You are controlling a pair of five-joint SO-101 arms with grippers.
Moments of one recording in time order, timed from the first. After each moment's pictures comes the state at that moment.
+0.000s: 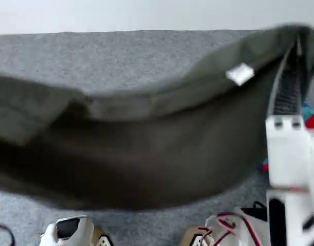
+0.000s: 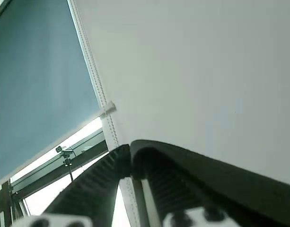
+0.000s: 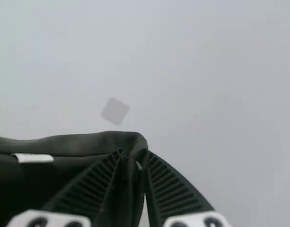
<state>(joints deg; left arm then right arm) -15.3 -35.7 -59.0 66.5 -21.1 -4.0 -12.5 -95.8 99.8 22.5</state>
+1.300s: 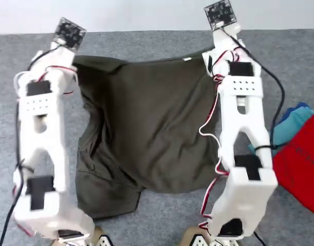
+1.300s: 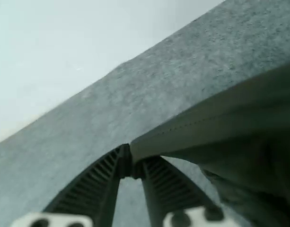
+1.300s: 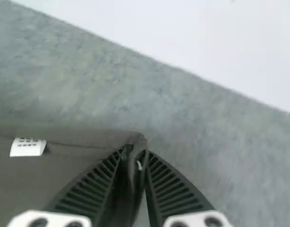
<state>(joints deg) -12.7 11.5 -1.6 41.6 -29.1 -1.5 23.7 -20.6 38.6 22.6</state>
